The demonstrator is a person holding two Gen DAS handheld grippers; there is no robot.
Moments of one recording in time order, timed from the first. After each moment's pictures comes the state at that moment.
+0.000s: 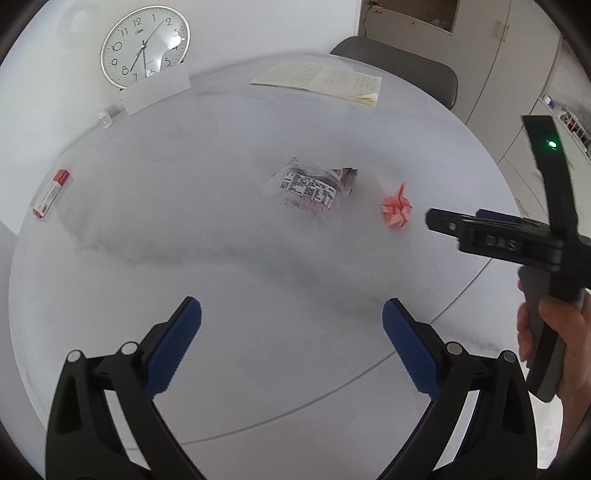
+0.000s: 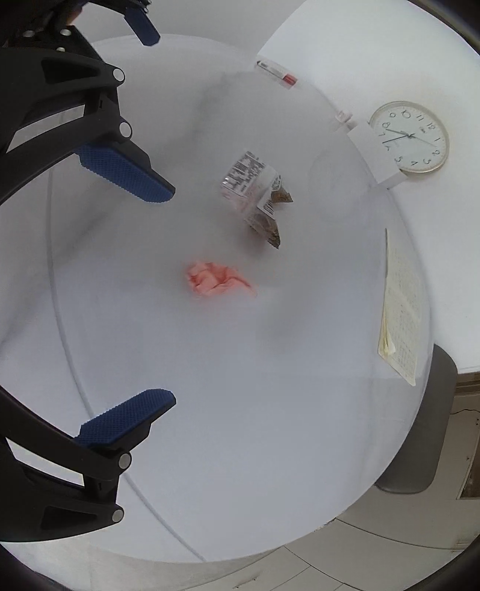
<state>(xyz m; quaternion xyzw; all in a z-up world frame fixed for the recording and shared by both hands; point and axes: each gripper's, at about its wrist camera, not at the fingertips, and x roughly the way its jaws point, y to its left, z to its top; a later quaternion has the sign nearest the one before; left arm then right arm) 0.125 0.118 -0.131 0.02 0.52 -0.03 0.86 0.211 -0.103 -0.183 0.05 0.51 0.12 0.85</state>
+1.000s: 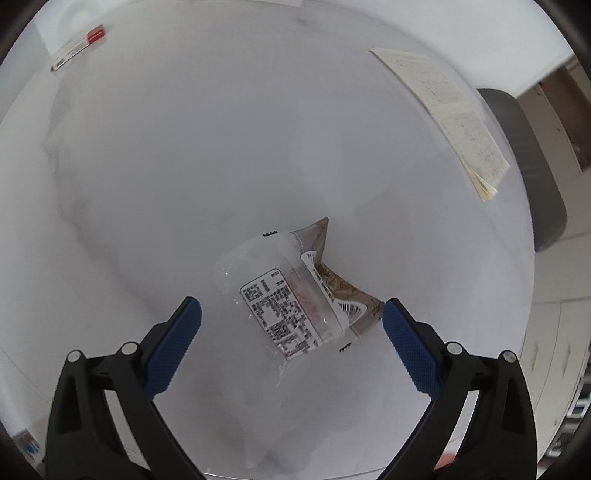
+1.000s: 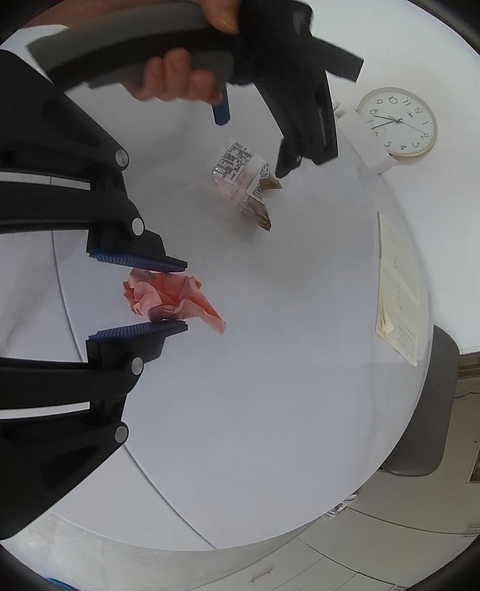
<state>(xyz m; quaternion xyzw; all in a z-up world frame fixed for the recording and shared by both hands) 0.293 0.114 -0.193 -0.27 0.59 0.18 0.74 0.190 -0.133 -0.164 0.07 0.51 0.10 0.85</state>
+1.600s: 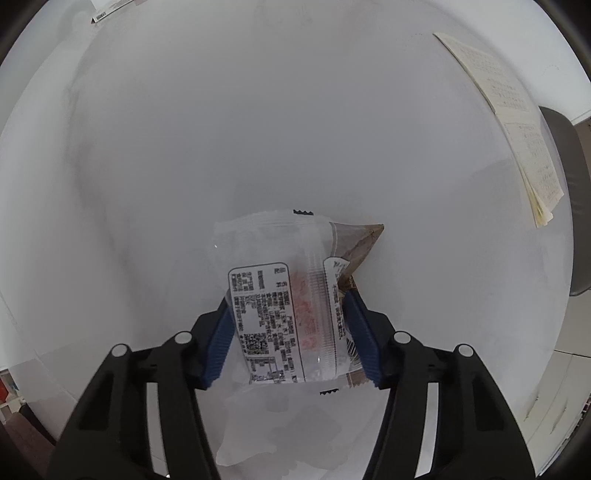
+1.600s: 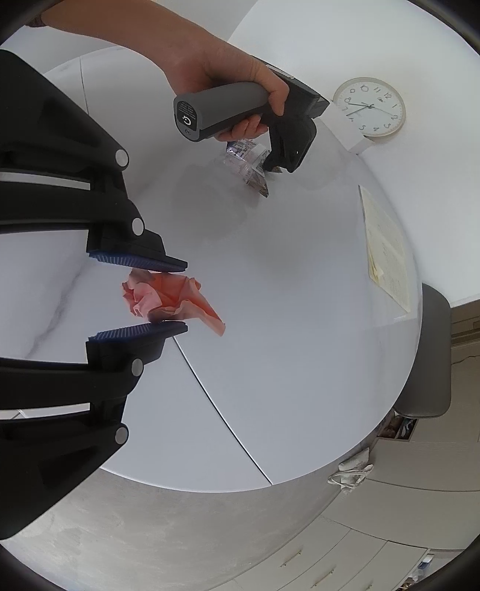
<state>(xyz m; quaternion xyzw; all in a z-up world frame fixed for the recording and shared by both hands) 0.295 0.098 -0.234 -0.29 0.61 0.26 0.70 0.135 -0.198 -0.149 0.11 0.50 0.07 0.85</state>
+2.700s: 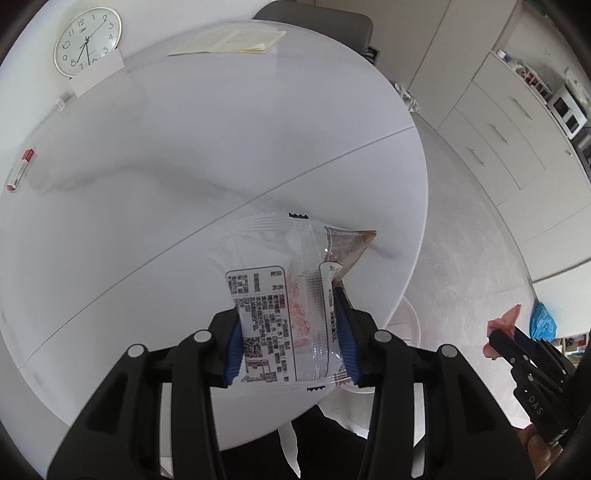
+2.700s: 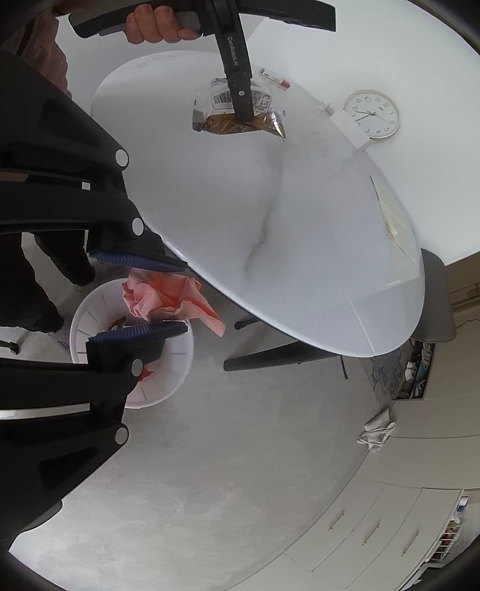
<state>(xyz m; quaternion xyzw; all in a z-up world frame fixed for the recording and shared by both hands) -0.028 -0.054 -0.113 0.02 0.57 -0.11 0.81 -0.103 -0.296 -0.152 0.13 0.51 0.04 0.85</state>
